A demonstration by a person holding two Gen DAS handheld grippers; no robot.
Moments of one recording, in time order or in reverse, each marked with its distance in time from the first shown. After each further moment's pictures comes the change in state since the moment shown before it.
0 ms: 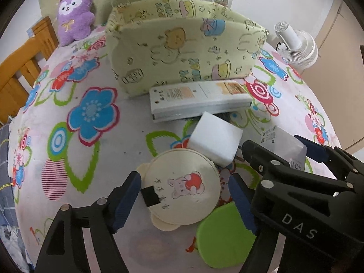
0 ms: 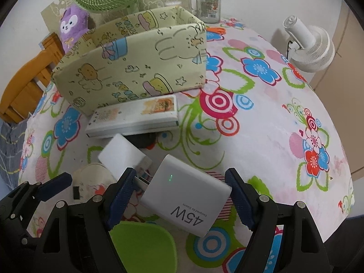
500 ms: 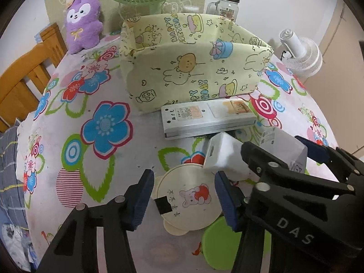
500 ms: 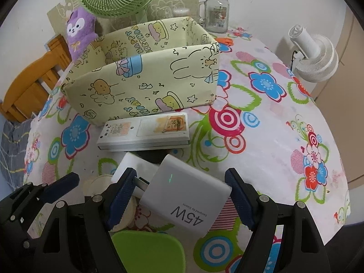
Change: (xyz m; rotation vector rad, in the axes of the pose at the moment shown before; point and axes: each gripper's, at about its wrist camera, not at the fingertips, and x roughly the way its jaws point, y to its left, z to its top) left arm -0.018 0.007 0.013 -0.023 -0.040 0.035; right arm -0.014 0.011 0.017 -0.018 -0.032 0.027
